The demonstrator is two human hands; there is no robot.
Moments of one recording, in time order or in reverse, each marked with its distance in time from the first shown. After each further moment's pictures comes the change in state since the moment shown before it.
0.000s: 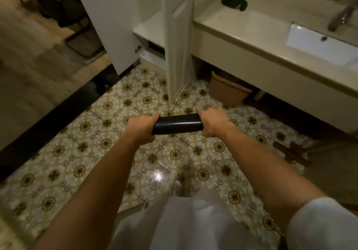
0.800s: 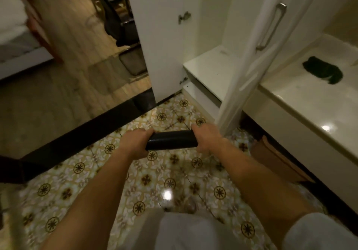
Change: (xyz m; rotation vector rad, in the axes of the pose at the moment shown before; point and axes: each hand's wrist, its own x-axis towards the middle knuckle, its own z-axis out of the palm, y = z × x) left_hand 0.226 -0.252 -0.073 -0.104 -0.042 -0.325; right_hand 0.424 -0.043 -0.103 -0.061 -0.009 -0.366
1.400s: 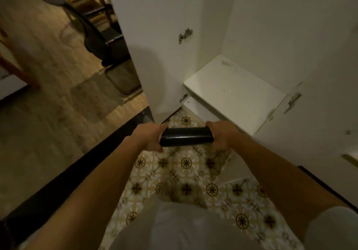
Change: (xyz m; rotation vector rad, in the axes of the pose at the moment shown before) left_hand 0.285 -0.141 -0.101 -0.057 -0.198 0.287; right_hand 0.247 0.076 -0.083 0.232 -0.057 0.077
